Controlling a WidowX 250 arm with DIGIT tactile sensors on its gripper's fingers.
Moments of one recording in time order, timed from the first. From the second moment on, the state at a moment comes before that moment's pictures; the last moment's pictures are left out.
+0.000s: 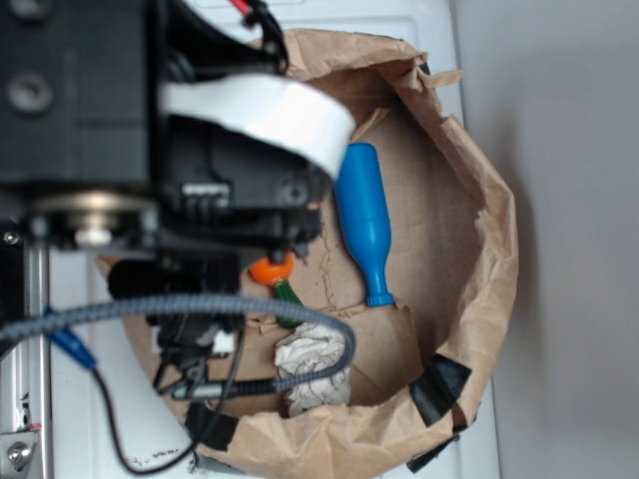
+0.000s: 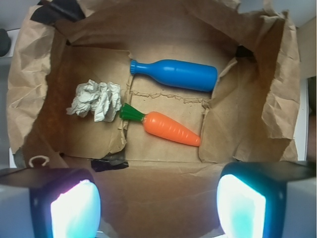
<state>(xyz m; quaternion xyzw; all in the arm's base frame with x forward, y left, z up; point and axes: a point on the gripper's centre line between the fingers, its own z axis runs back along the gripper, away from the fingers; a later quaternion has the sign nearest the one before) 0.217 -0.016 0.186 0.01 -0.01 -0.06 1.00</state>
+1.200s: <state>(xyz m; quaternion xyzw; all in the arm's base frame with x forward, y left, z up) 0.258 -0.001 0.103 -0.05 -0.03 -0.20 0.98</state>
